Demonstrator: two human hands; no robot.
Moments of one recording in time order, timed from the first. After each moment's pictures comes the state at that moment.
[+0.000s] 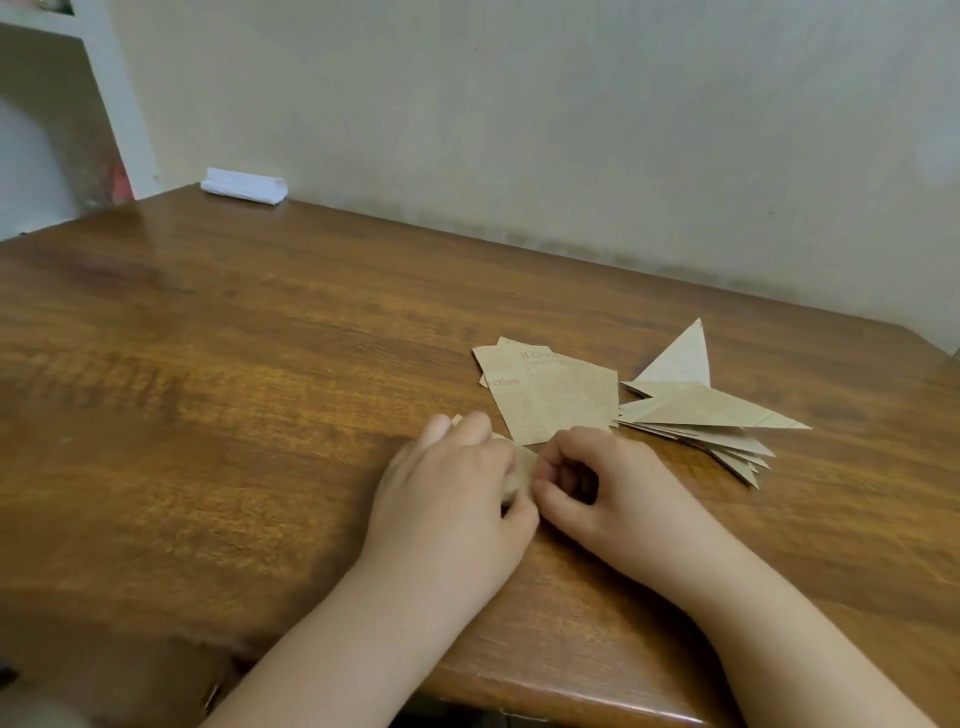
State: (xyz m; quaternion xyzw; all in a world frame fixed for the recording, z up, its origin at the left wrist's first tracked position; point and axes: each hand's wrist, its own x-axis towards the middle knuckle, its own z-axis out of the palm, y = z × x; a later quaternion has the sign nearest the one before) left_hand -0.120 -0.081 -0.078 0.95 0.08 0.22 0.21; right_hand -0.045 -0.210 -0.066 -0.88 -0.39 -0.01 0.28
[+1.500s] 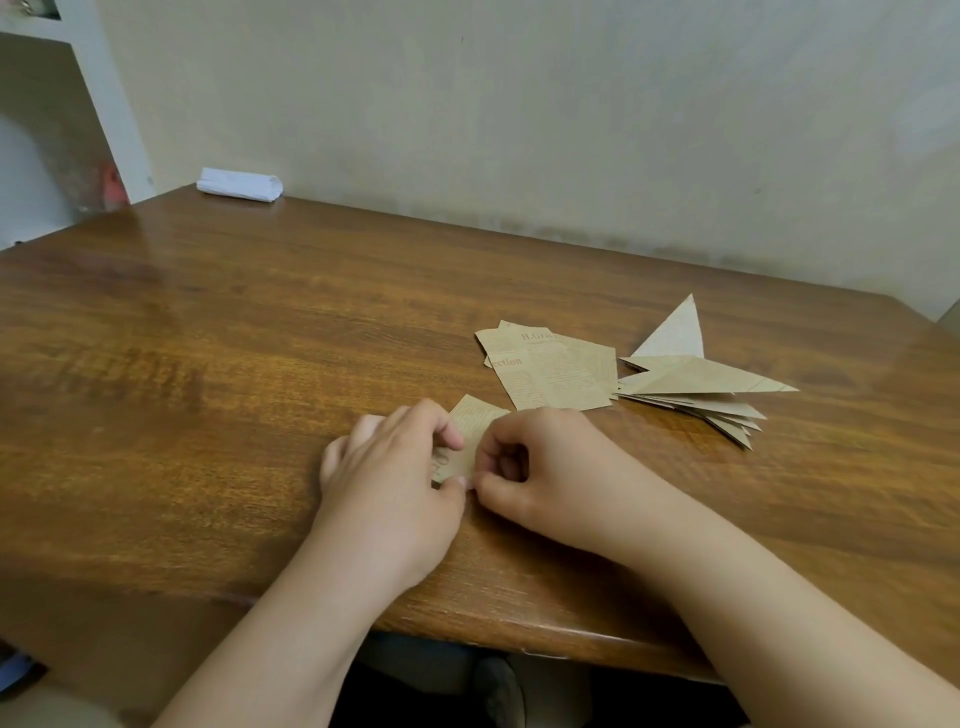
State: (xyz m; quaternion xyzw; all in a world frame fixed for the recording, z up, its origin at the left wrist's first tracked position) left_hand -0.151 -0.050 -0.078 0.93 0.16 0.18 0.29; right_hand -0.073 -0.173 -0.057 -0.88 -0.41 0.06 0.23
